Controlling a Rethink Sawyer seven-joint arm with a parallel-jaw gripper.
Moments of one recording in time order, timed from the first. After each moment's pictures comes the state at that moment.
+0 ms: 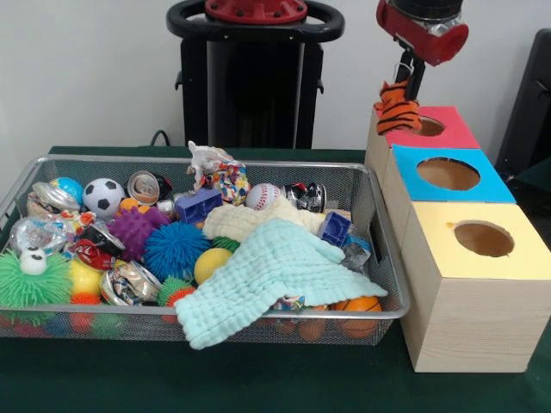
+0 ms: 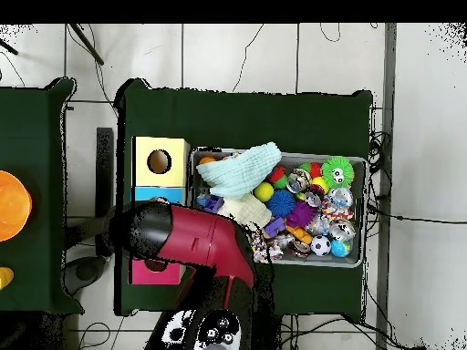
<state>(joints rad) 0.19 -0.74 -0.30 1.70 0.27 0.91 2.54</state>
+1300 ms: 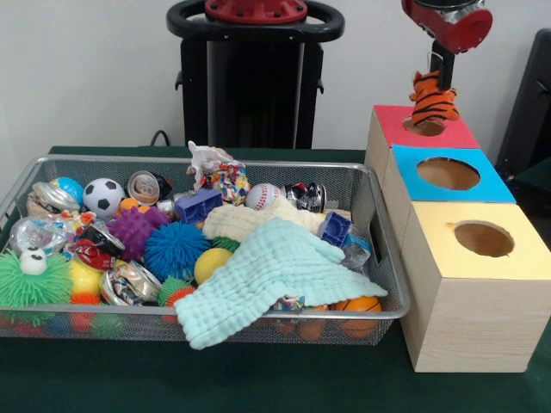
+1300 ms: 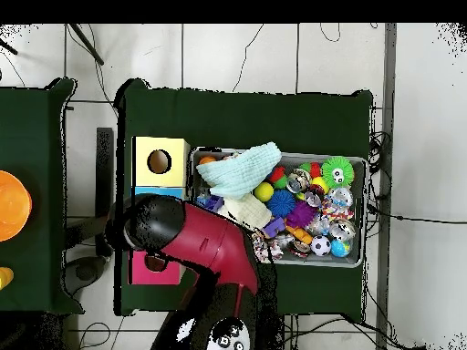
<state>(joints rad) 0.18 -0.75 -0.30 1.74 0.50 0.95 2.56</state>
